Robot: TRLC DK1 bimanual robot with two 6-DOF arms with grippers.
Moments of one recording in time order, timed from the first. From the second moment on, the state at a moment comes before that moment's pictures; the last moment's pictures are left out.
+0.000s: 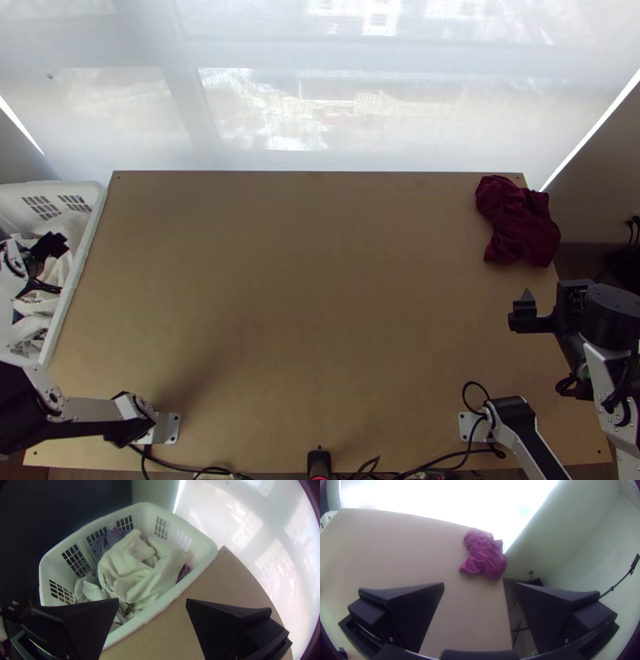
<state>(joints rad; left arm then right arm) 0.68 1.42 1.12 -0.44 -0.09 -0.19 0.14 0.62 1.04 -1.03 0.38 -0.17</state>
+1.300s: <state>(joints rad) 0.94 2.25 1.67 -0.65 -0.12 -0.16 0.14 0.63 1.06 -1.14 0.38 -0.20</state>
